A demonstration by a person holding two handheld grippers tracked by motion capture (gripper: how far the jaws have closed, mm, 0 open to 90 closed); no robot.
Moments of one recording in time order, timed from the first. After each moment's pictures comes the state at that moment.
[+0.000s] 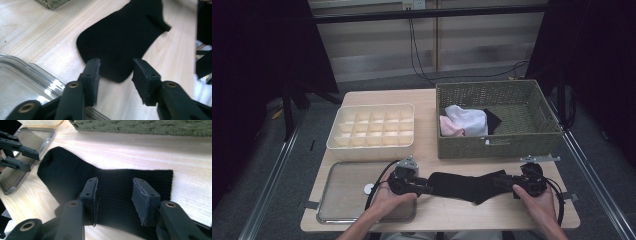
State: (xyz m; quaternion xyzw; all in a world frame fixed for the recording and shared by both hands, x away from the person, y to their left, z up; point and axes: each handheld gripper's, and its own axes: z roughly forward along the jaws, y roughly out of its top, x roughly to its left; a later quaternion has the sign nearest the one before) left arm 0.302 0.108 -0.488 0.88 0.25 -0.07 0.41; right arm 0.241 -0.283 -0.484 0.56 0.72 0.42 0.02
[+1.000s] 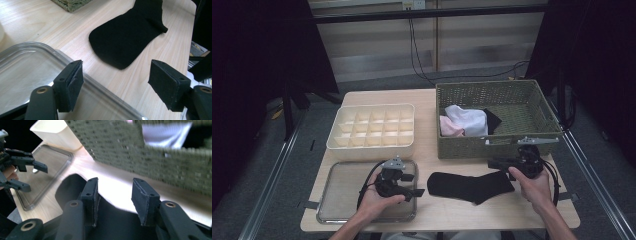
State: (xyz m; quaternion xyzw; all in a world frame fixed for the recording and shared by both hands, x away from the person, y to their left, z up) left arm 0.292 0.141 -0.470 0.87 0.27 -0.04 0.42; right arm 0.276 -0.276 -0.446 0.51 0.72 0.47 0.03
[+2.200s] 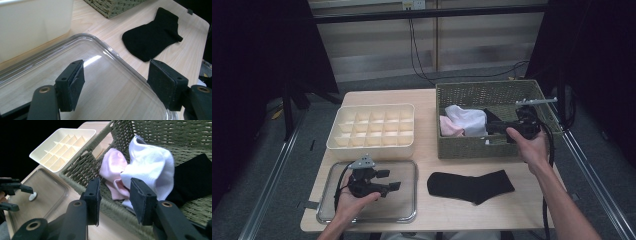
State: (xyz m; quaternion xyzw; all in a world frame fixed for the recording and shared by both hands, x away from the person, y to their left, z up) left arm 0.292 0.207 -0.465 0.83 0.33 0.00 0.45; right arm 0.355 -0.281 -0.387 0.50 0.72 0.48 0.05
